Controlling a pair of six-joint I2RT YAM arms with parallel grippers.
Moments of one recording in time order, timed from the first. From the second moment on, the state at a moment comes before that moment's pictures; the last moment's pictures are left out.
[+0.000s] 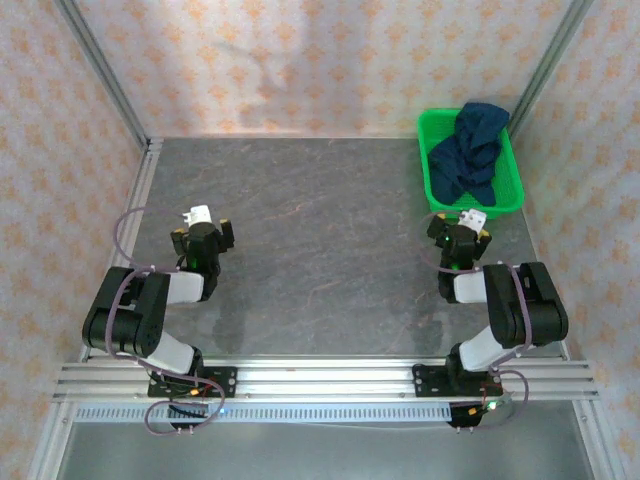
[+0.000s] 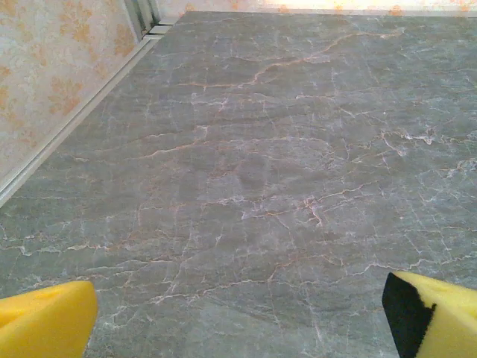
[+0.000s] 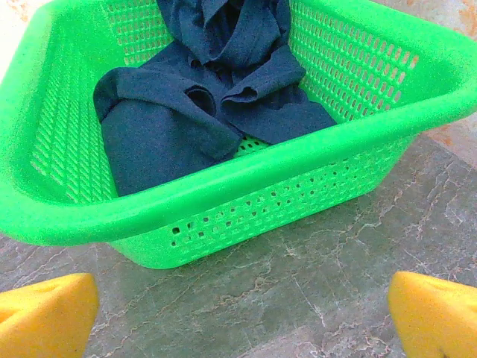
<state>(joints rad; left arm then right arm) -0.07 1.51 0.40 0.65 -0.45 -0.11 0.04 1.54 0.35 0.85 0.40 0.22</state>
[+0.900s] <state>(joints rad) -0.07 1.51 0.40 0.65 -0.45 -0.11 0.04 1.54 0.35 0.85 0.40 0.22</state>
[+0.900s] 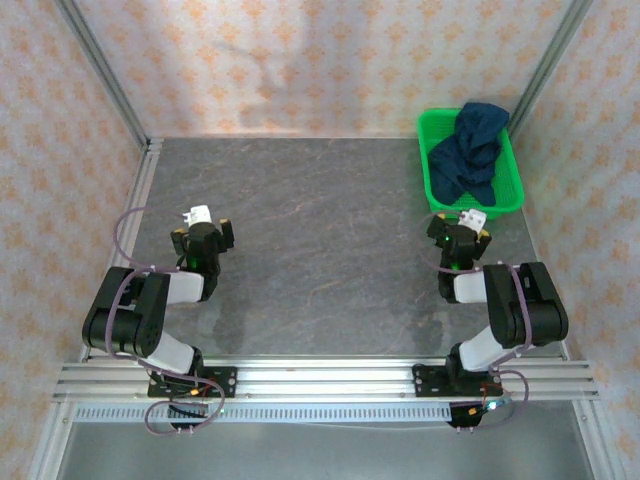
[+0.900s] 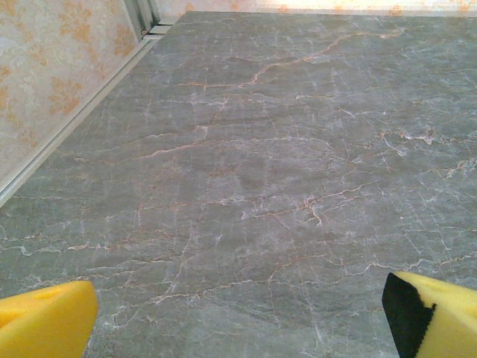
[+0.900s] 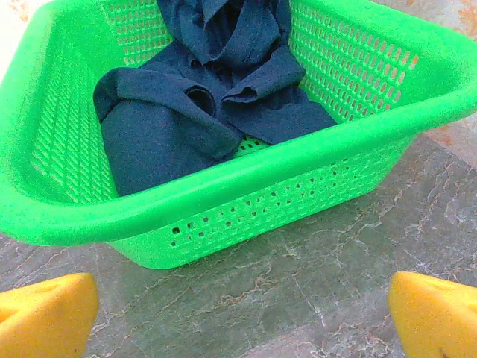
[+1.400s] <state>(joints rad) -0.13 0.93 0.83 -0.18 -0.36 -0.35 0.21 0.90 0.74 -0.23 0.20 0.48</state>
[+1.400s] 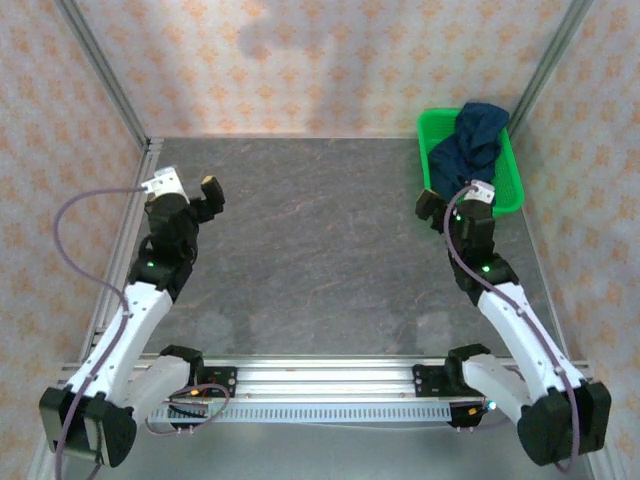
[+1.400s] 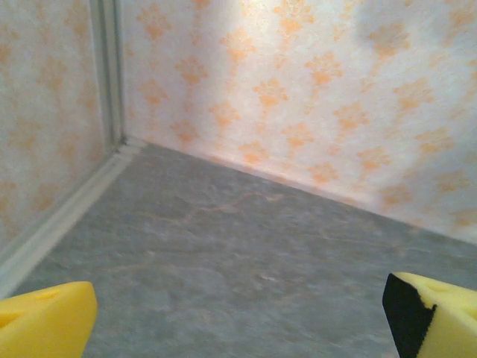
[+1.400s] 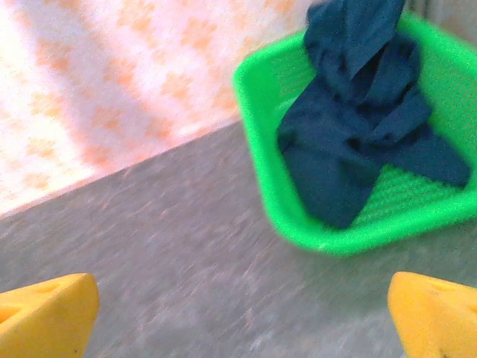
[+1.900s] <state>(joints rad) -0.48 1.32 1.45 -0.75 -0.23 -0.48 -0.12 1.65 1.69 -0.90 -0.12 0.59</state>
